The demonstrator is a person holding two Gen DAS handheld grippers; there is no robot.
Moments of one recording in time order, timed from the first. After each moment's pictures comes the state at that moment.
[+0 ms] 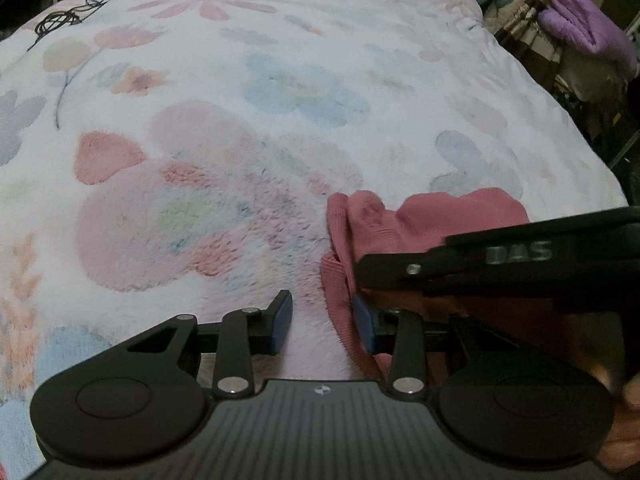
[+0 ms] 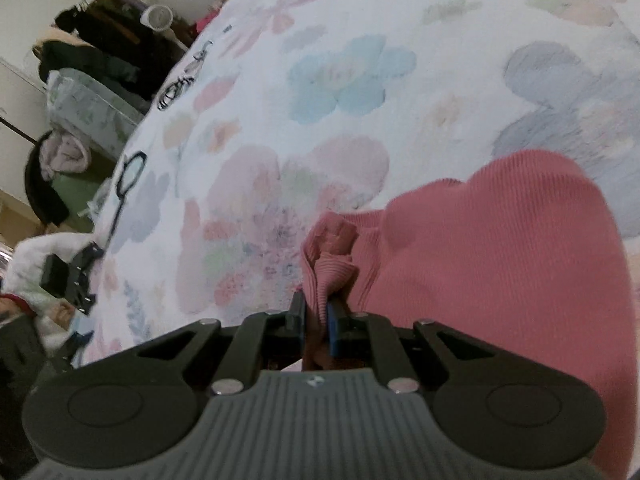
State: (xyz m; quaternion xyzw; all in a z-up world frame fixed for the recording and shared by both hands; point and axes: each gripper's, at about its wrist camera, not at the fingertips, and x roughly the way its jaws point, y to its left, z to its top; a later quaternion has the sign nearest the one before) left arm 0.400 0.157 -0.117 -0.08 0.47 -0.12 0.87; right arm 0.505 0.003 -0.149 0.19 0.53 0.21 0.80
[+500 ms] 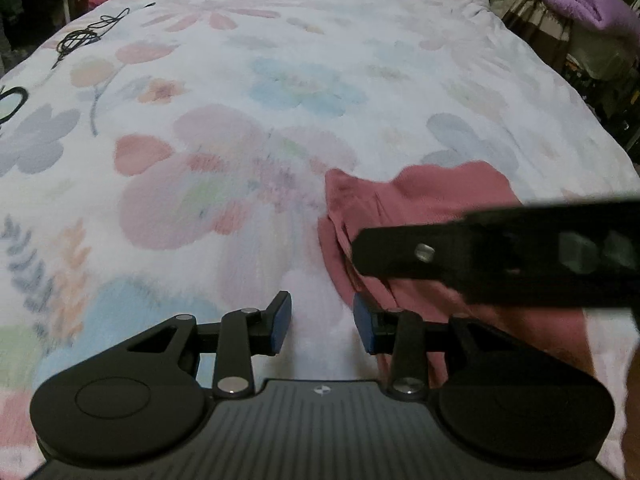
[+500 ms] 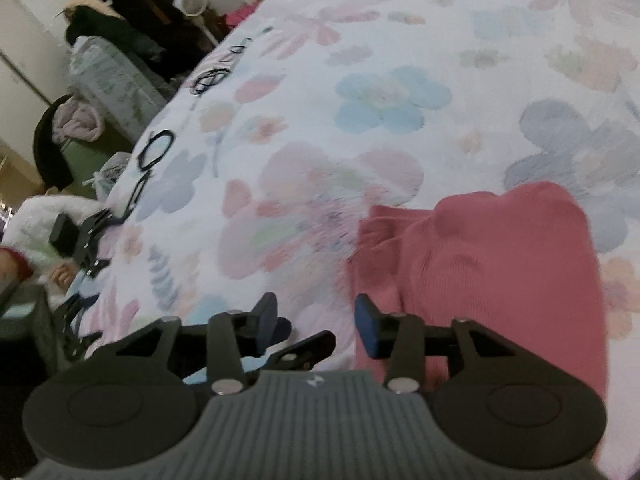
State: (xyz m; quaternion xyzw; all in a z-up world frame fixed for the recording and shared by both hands) left arm 0.351 0.140 -0.082 -0.04 0.48 -0.09 0.87; right arm 0.449 0.015 -0.084 0.13 0.50 0.23 0.83
